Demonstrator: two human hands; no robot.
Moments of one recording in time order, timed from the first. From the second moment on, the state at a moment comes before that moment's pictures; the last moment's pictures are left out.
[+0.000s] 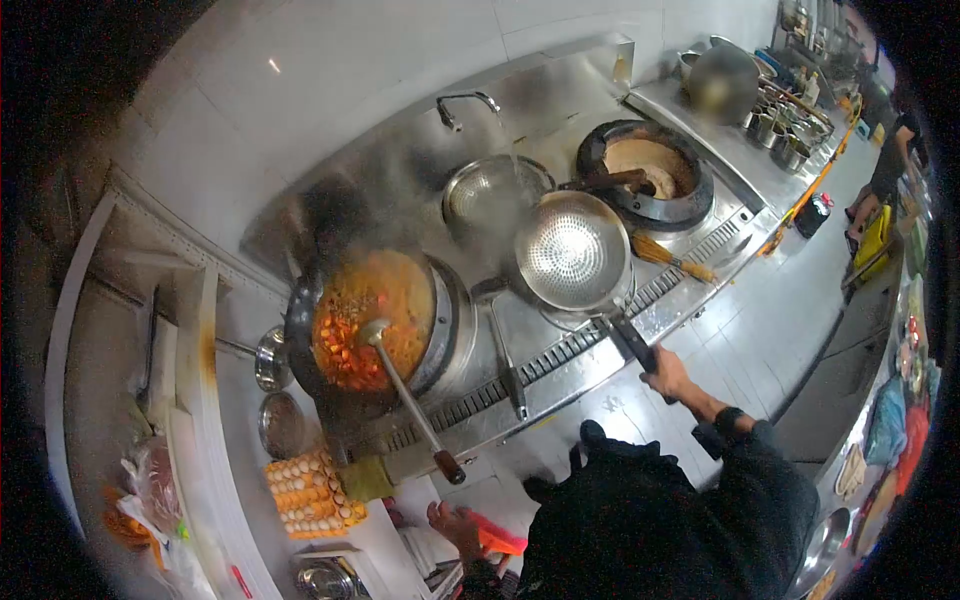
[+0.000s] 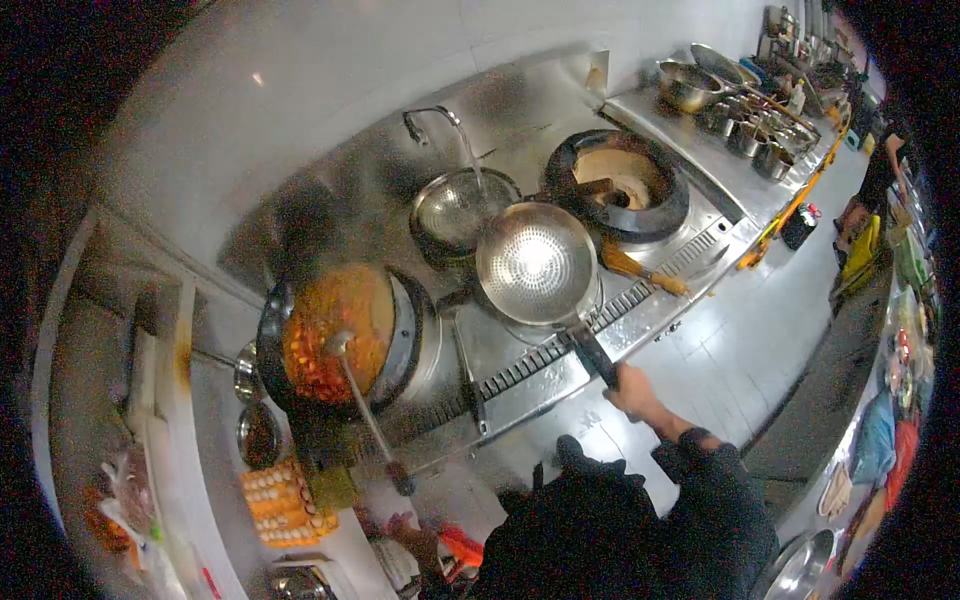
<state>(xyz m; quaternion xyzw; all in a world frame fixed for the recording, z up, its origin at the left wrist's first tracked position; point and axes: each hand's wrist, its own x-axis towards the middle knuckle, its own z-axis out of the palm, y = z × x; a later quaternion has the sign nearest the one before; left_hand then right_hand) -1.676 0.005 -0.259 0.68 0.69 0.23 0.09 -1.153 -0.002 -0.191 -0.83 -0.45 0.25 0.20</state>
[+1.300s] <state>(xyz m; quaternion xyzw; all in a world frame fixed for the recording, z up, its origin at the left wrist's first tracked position) -1.634 -0.002 -0.252 0.57 0.75 0.32 0.01 -1.012 0.308 0.032 -0.69 -0.45 0.41 0.39</state>
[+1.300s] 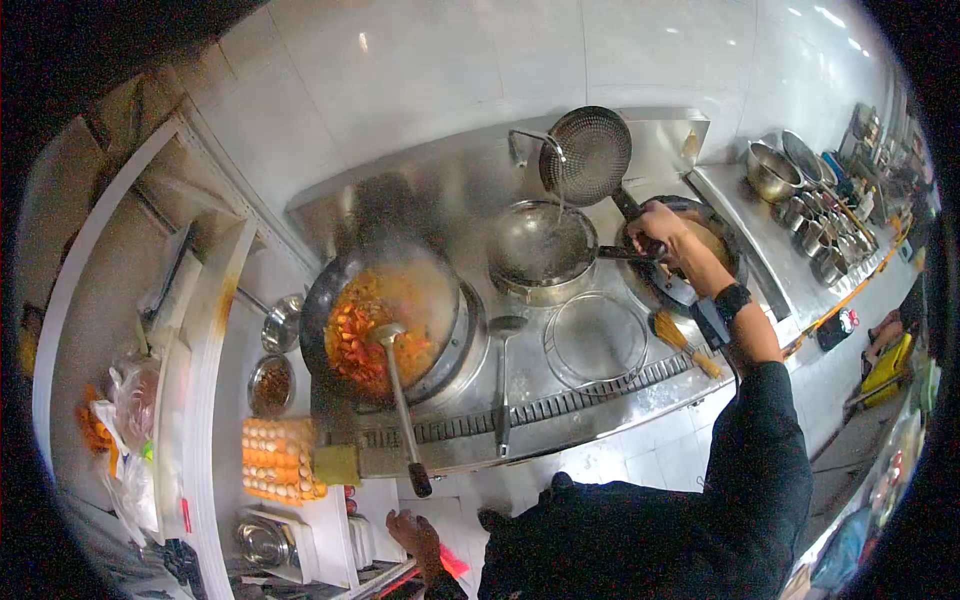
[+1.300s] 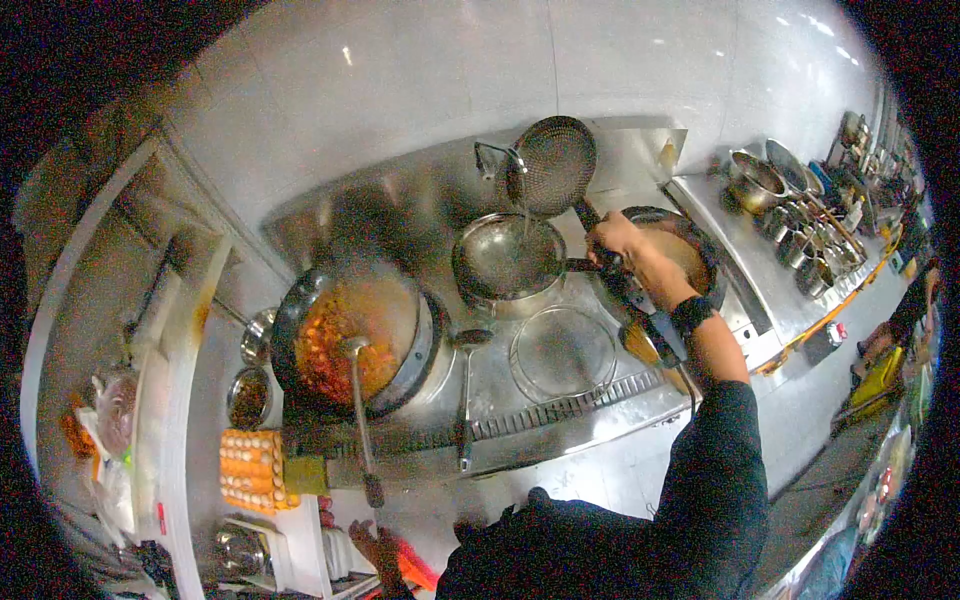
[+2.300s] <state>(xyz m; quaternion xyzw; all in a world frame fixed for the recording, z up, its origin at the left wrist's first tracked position) -1.638 -0.010 -0.230 0.57 0.77 0.30 0.02 -1.036 0.337 0.028 -0.55 -0.25 0.60 0.52</state>
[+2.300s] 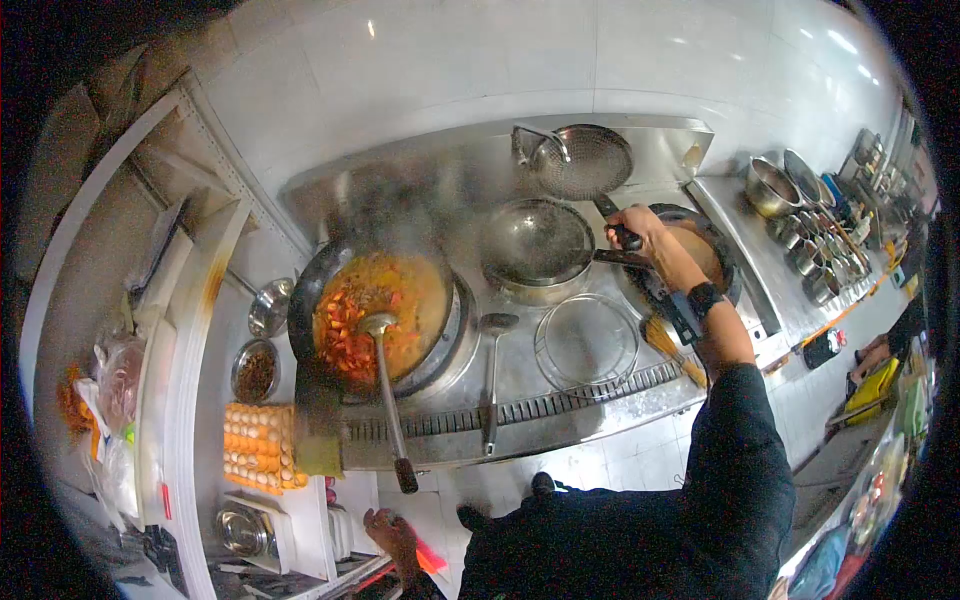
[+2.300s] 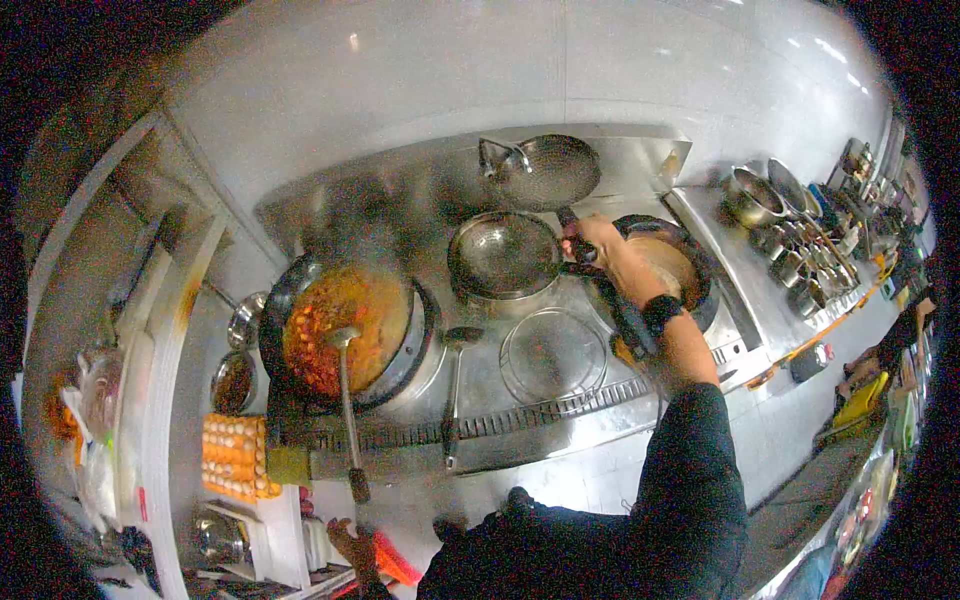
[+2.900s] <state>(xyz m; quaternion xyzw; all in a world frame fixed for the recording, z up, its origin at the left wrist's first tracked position) -1.638 0.034 -0.217 0.65 0.70 0.31 0.02 -1.008 0.236 -0.031 -0.72 -0.54 0.16 0.41</state>
